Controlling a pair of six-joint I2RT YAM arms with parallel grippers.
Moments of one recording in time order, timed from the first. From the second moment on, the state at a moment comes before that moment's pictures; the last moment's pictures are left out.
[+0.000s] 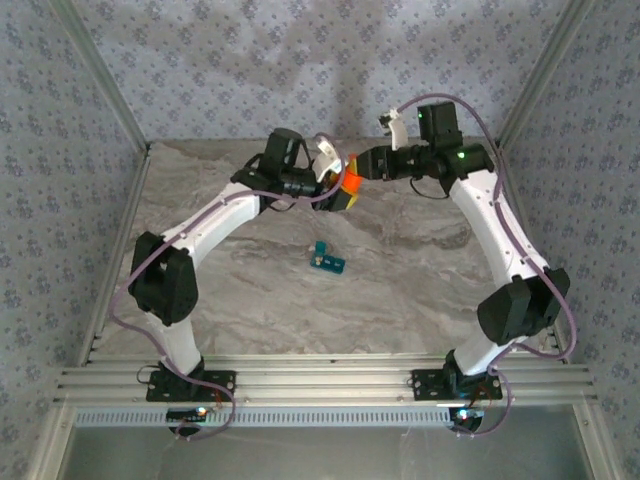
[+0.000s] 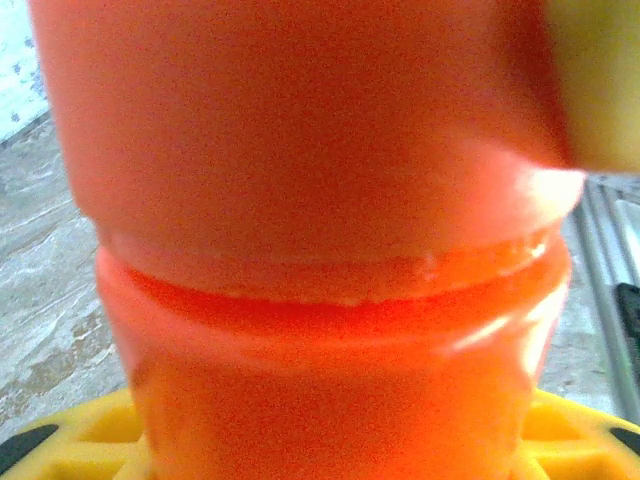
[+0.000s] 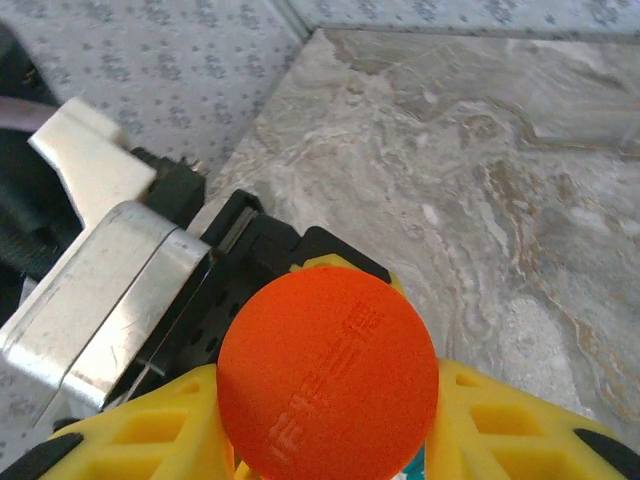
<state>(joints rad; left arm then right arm) -0.59 1.82 1.57 -0.27 0.74 0.18 0.29 1.60 1.69 -0.76 -0.67 0.19</state>
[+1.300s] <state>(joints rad) -0.56 1.82 1.72 -0.34 0.86 0.26 0.14 1.62 1.92 -0.96 -0.78 0.04</state>
